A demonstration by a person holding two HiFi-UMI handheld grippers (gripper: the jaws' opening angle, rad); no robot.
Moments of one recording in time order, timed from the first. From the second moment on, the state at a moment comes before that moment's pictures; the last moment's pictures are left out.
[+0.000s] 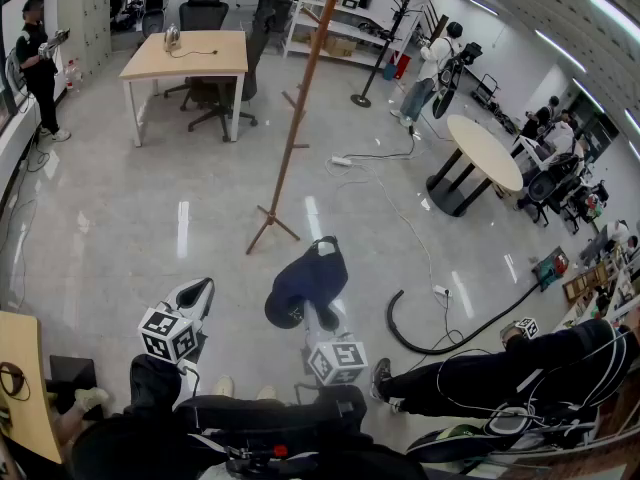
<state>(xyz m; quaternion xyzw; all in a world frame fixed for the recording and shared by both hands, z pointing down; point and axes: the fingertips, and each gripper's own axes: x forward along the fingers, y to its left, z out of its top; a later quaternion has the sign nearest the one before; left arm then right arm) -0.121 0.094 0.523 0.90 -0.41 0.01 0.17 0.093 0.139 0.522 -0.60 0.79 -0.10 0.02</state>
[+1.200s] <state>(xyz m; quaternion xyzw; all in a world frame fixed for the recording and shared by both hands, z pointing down) -0.059 0.122 0.513 0.90 -0.41 0.01 0.15 0.145 0.161 0.510 -0.58 0.81 -0.09 0.04</state>
